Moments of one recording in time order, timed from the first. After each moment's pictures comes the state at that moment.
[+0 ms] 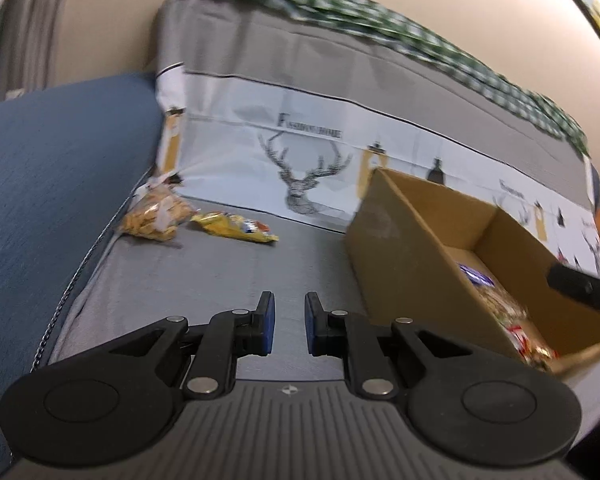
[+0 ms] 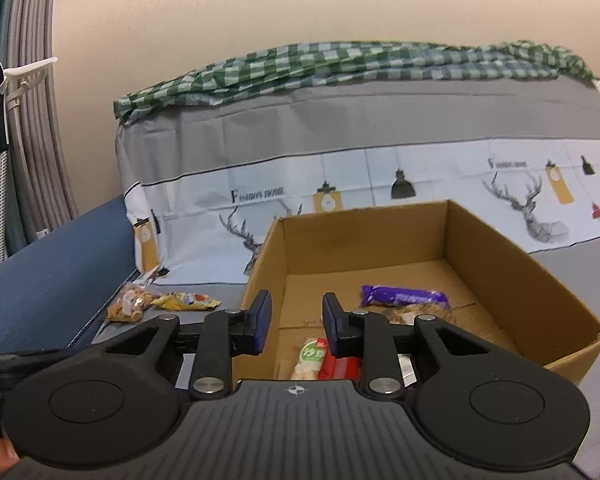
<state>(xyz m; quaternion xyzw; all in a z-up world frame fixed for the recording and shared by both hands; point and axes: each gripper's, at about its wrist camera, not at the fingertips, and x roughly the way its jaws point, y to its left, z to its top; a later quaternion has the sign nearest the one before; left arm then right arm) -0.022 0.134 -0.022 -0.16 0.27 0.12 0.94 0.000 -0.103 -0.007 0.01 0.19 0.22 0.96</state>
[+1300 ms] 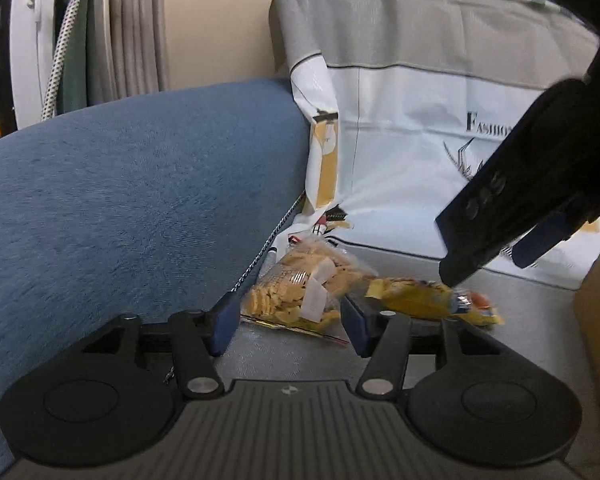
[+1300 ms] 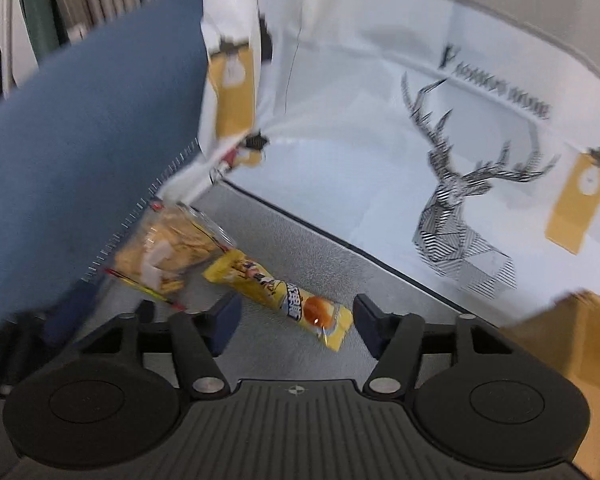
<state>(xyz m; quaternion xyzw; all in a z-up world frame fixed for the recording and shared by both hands) 0.110 0.226 -0.077 -0.06 0.28 0.36 0.89 0.236 0.205 -0.050 -0.24 0.45 0.36 0.78</state>
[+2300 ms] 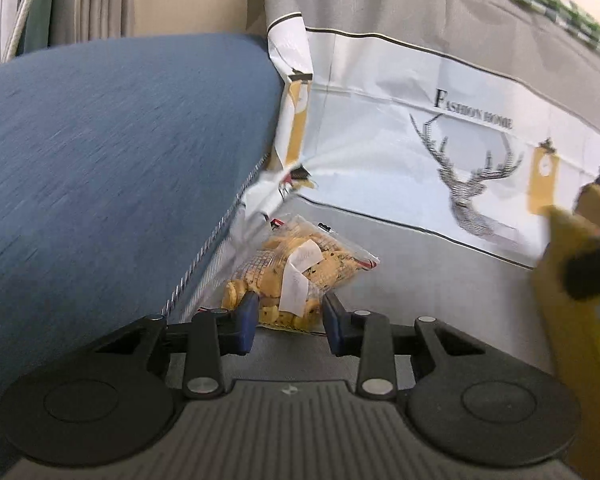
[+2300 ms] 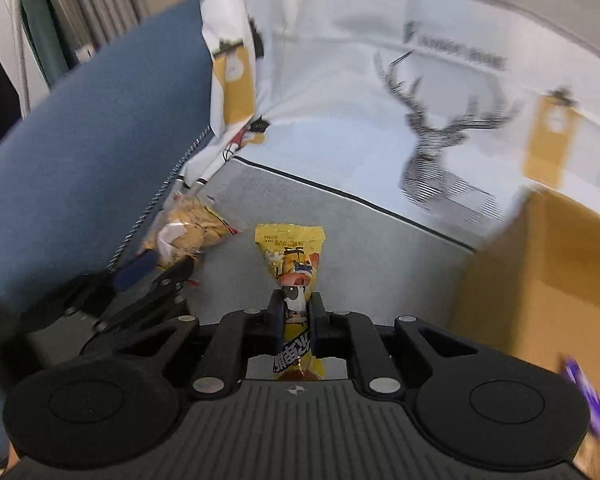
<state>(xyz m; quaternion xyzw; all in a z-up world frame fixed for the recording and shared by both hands) 0.086 0.246 -0.078 -0.15 0.32 0.27 0.90 0.186 0.125 -0.012 -0.16 0.46 0.35 0.80</state>
